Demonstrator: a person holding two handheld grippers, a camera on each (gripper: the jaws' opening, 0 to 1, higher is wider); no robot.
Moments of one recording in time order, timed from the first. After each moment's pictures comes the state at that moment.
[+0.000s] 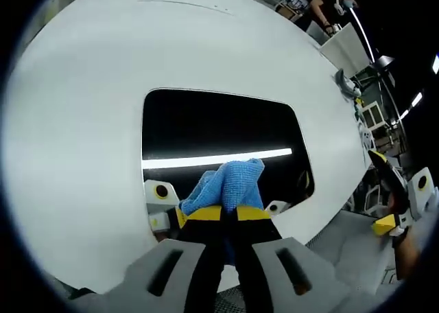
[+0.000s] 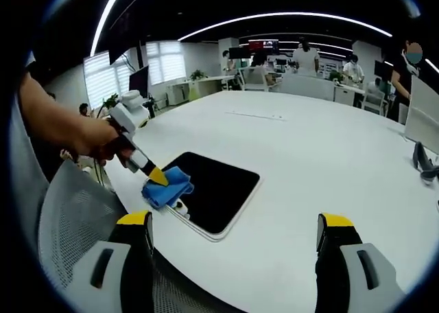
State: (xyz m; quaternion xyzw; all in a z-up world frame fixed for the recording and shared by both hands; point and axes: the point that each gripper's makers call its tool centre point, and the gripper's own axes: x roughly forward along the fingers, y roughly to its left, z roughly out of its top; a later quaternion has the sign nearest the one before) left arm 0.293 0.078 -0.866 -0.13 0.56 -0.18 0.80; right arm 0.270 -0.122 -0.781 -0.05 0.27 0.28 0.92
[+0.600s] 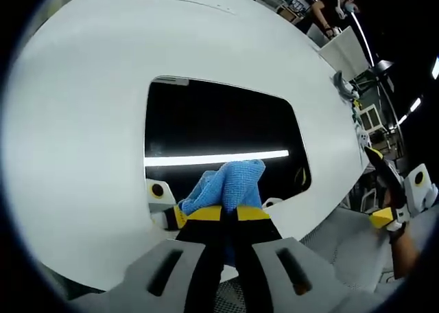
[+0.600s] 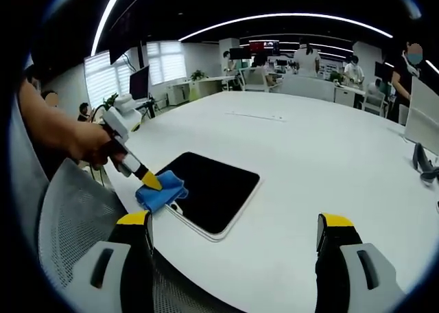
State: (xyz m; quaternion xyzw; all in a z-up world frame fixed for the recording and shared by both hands) left arm 0.283 0.080 -0.866 -0.15 0.55 -0.18 0.80; right arm 0.269 -0.121 -0.782 -0.05 0.27 0.29 0.92
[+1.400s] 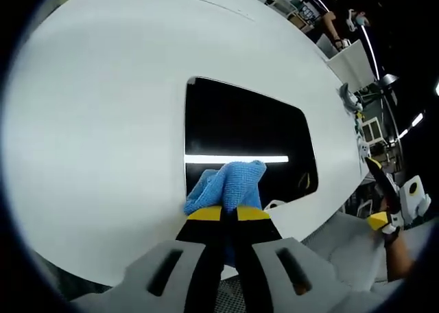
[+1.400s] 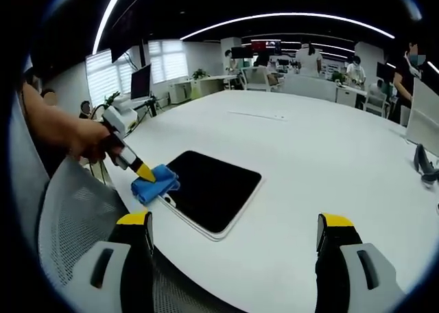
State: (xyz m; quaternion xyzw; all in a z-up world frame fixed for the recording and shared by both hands) left arm 0.282 0.117 -0.866 -0.18 0.56 -0.16 0.79; right arm 0.268 -0.119 -0.783 -0.06 0.28 0.29 0.91
